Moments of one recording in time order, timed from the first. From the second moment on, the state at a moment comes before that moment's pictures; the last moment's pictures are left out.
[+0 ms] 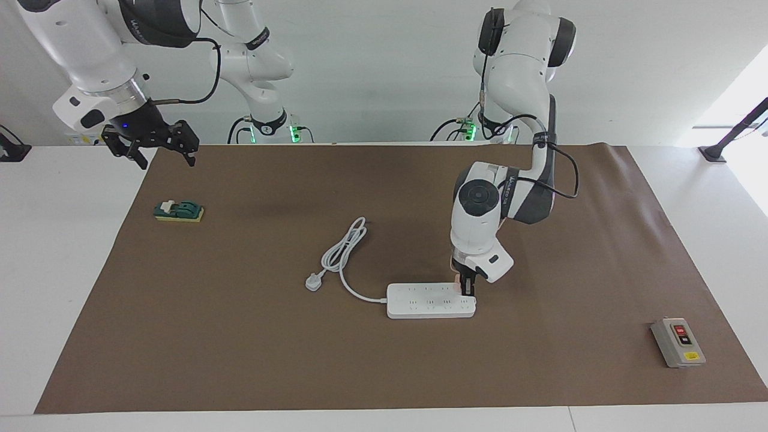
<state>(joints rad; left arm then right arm) -0.46 0.59 0.03 -1.48 0.10 2.08 -1.84 -0.01 -0.05 -0.08 -1.68 -0.02 1.58 -0.16</state>
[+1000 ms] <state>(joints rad) -0.48 0.60 0.03 -1.46 0.12 2.05 -1.84 -0.01 -0.05 -0.08 -1.68 -0.02 1.58 -0.16</state>
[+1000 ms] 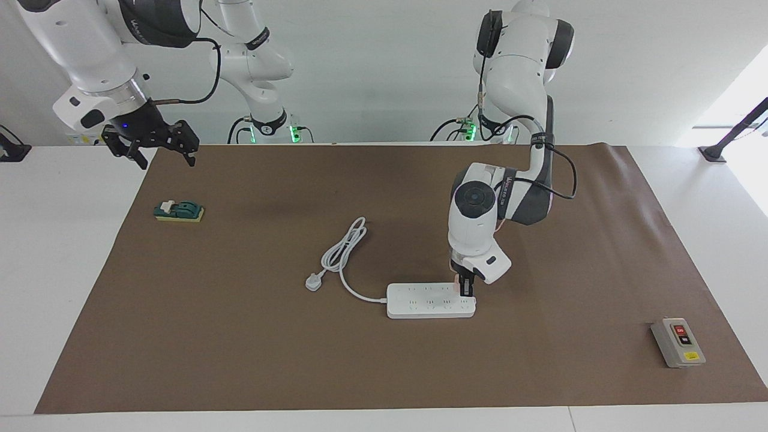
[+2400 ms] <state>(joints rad) -0.41 0.55 0.02 -1.47 0.03 1.99 -1.79 -0.01 -0.05 -0.08 -1.68 -0.02 1.58 -0.16</state>
